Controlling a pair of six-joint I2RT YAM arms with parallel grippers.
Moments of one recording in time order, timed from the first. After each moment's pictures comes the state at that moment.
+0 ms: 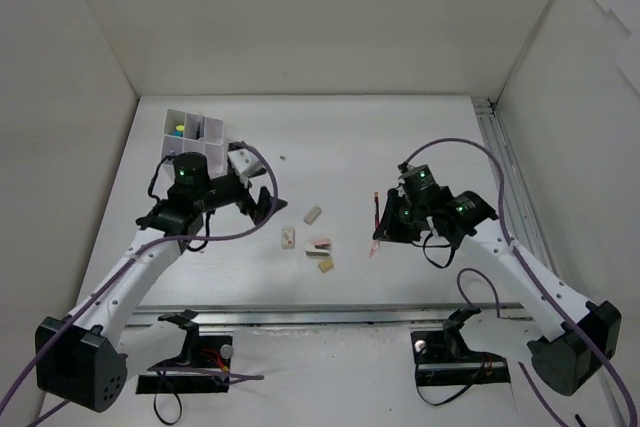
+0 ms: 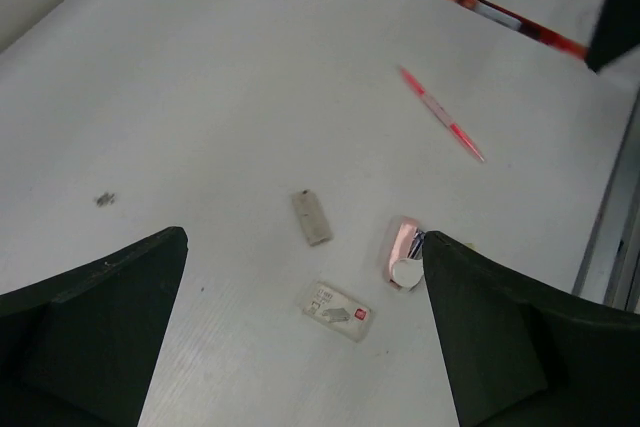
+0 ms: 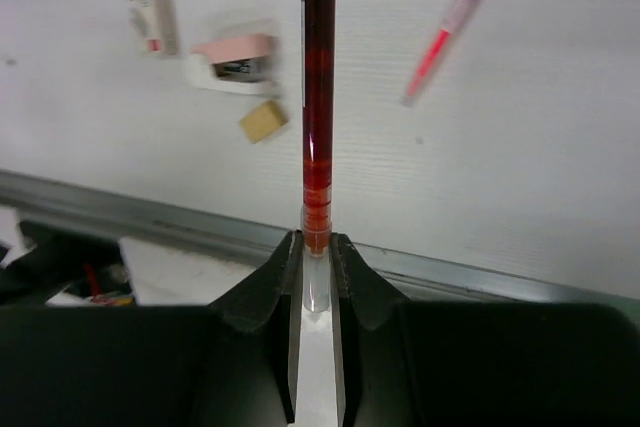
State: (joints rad) left arm -0.27 1.08 0.86 -0.10 0.64 0.15; right arm 0.62 1.10 0.94 -0.85 -0.01 0.75
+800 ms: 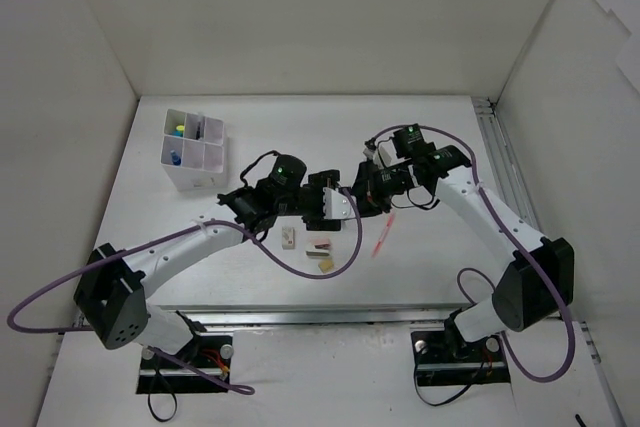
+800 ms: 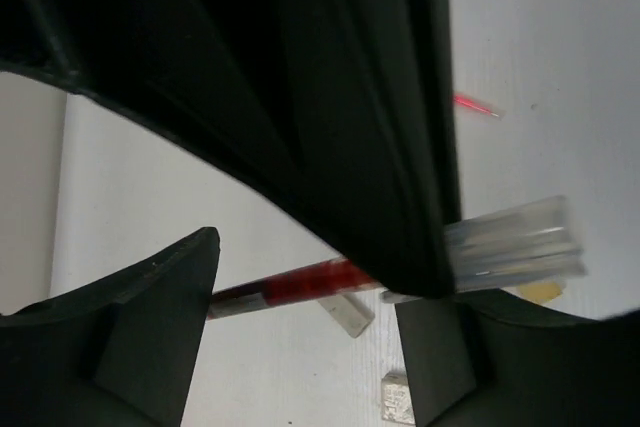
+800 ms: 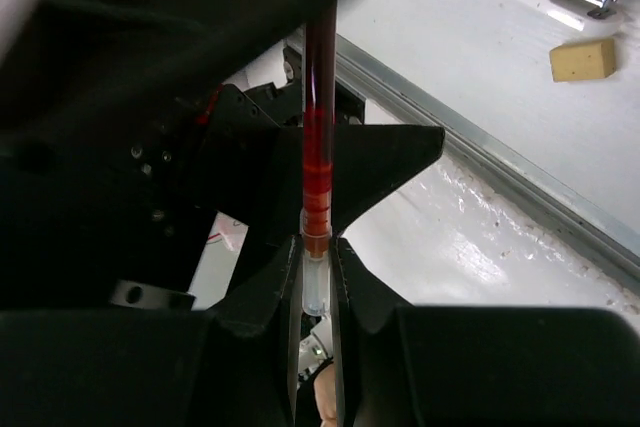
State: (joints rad) left arm -0.80 1.42 1.12 -0.20 0.42 0.78; right arm 0.43 1.45 1.24 -0.81 -0.88 0.72
